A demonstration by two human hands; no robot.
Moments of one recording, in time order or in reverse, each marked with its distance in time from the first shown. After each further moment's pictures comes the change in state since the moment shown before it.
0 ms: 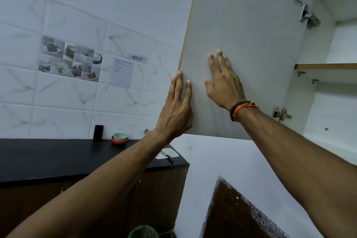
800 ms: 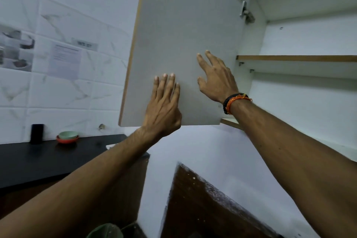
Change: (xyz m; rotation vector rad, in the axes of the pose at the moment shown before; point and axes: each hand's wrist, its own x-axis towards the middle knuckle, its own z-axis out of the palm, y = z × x) left_hand 0.012 0.092 0.022 0.022 -0.135 0.077; right_hand -0.049 0.076 -0.069 -0.262 -0.100 0.094
